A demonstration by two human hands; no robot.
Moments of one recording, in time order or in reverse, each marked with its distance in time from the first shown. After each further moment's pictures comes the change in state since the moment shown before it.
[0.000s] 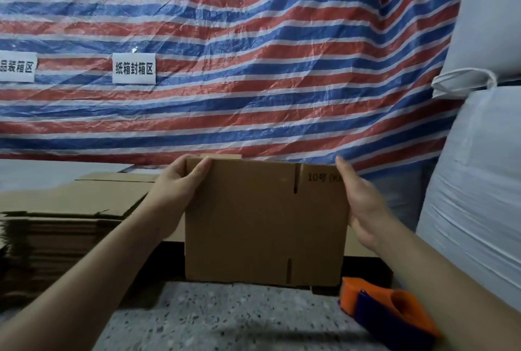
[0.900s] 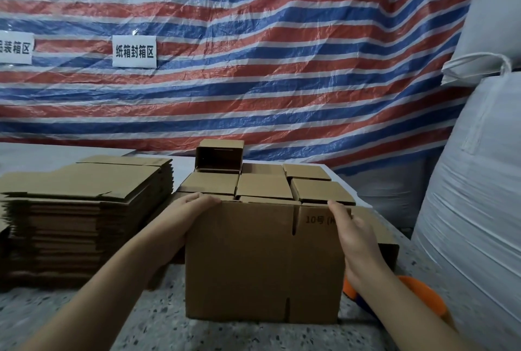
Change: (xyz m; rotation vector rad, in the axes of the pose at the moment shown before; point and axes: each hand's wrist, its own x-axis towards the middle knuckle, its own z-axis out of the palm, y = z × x) left_hand -0.018 -0.065 -0.014 0.003 -0.232 -0.358; right_hand -0.039 0.073 0.010 -0.013 0.133 0.185
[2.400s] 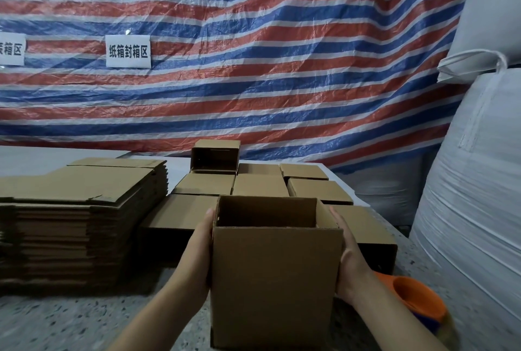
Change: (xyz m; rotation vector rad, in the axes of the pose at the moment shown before) left_hand -0.025 -0.031 0.064 -0.354 0.087 0.001; right_hand 0.004 0.021 -0.003 0.350 -0.349 0.048
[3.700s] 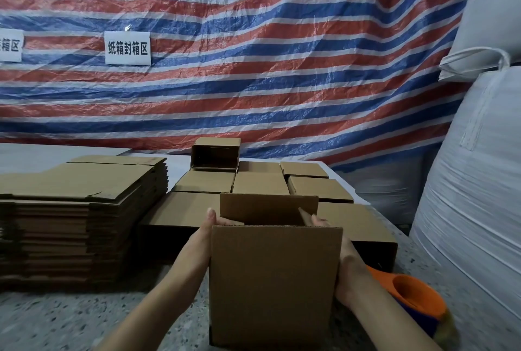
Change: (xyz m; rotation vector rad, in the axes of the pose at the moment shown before) left_hand -0.001 -0.002 -0.011 0.294 -0.020 0.115; right_hand -0.002 0.002 0.010 -0.108 0.162 0.188
